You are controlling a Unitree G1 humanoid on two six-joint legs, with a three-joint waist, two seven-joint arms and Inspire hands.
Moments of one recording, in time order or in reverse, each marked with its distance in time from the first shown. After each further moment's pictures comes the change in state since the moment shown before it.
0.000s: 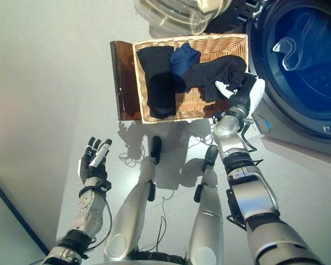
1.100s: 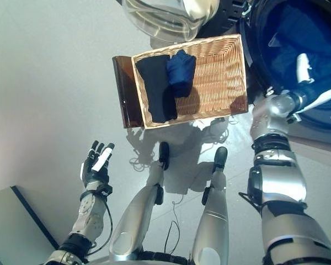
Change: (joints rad) left arm 0.032 -0.005 -0.008 0.010 -0.011 0.003 -0.050; right arm -0.200 -0.224 -0.270 0.169 0.468 -0.141 -0.098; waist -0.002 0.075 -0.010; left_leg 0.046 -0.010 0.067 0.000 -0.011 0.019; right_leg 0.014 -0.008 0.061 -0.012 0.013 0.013
